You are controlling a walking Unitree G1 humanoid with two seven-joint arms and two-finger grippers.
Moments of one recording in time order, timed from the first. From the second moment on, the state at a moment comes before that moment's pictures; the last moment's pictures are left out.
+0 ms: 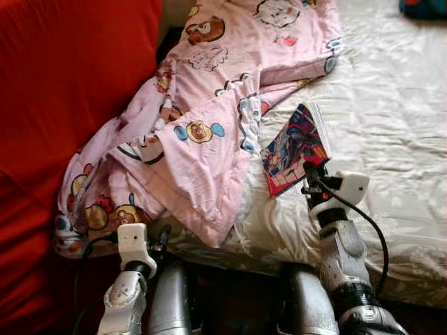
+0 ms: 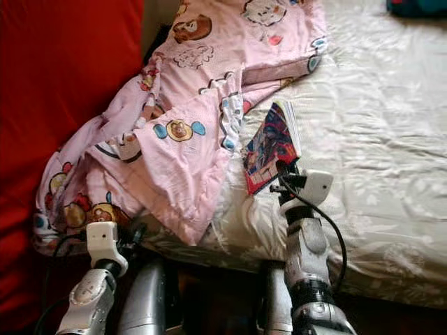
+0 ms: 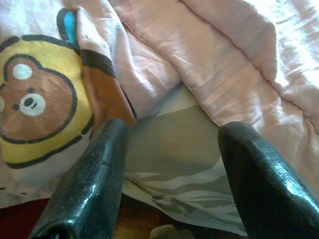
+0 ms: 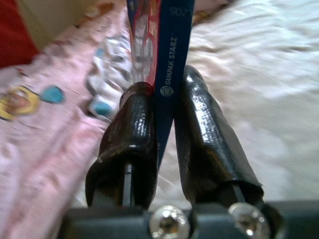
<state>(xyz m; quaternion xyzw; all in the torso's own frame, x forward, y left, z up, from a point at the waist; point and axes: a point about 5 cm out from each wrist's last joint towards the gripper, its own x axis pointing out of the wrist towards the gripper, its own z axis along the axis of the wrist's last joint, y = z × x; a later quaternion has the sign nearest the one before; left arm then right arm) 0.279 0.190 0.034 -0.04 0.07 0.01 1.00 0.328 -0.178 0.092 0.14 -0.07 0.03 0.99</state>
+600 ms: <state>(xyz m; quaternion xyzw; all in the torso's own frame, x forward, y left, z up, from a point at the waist) 0.283 0.189 0.034 -0.04 0.06 0.01 1.00 0.313 -0.175 0.075 0.09 -0.03 0.02 1.00</state>
